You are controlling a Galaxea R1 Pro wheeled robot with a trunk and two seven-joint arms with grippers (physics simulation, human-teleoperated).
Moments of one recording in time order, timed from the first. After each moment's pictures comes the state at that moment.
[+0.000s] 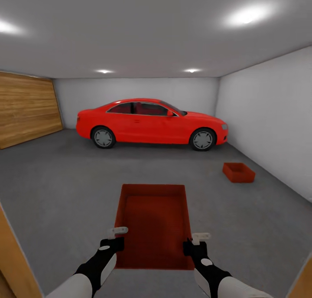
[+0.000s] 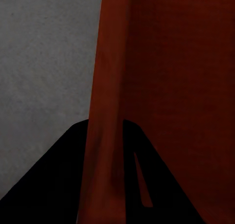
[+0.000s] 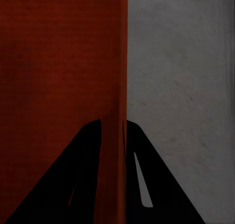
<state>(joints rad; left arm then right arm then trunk) -0.60 -0.11 0.01 -0.33 0.03 0.06 0.20 -0.65 0.12 -0.03 -0.08 0.08 -0.31 -0.13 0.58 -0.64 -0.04</state>
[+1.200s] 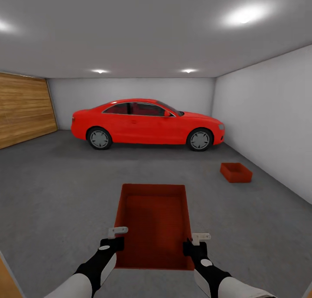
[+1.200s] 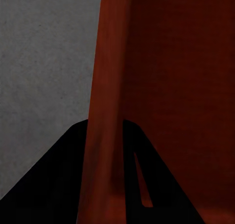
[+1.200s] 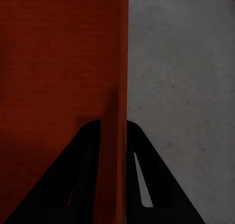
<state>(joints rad) -0.60 -0.11 0.00 -0.33 0.03 0.06 0.20 -0.65 0.12 0.17 -0.08 -0.11 -0.32 -0.14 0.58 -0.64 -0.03</state>
